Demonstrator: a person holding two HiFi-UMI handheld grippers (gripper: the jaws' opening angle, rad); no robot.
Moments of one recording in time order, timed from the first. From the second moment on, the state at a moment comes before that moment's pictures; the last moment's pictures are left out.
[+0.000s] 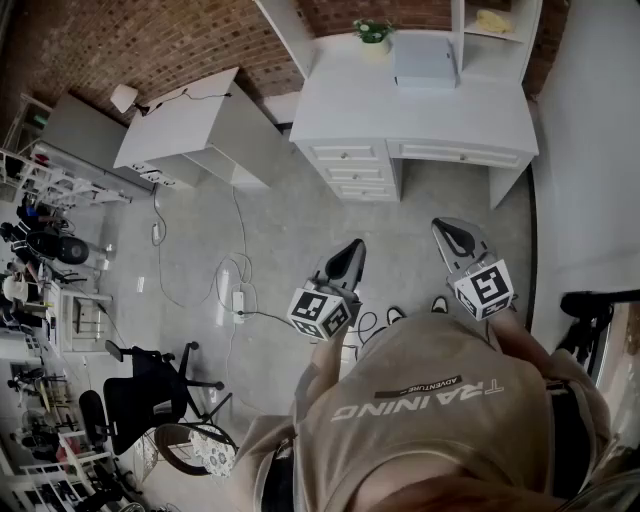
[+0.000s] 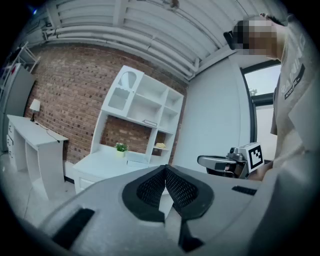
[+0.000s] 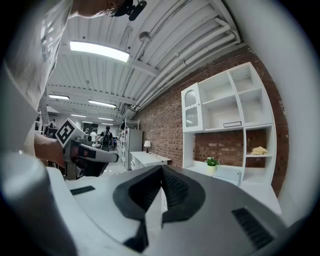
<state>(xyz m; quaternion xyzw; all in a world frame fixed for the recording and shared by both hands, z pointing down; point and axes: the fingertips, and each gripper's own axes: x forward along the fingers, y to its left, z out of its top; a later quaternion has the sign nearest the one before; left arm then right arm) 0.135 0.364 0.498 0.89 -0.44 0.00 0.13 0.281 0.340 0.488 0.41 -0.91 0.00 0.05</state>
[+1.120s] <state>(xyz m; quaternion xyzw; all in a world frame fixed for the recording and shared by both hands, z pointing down) 0.094 0.279 0.508 0.90 -0.41 -0.01 0.16 0.225 0.243 0.486 0.42 -0.90 0.07 -0.02</state>
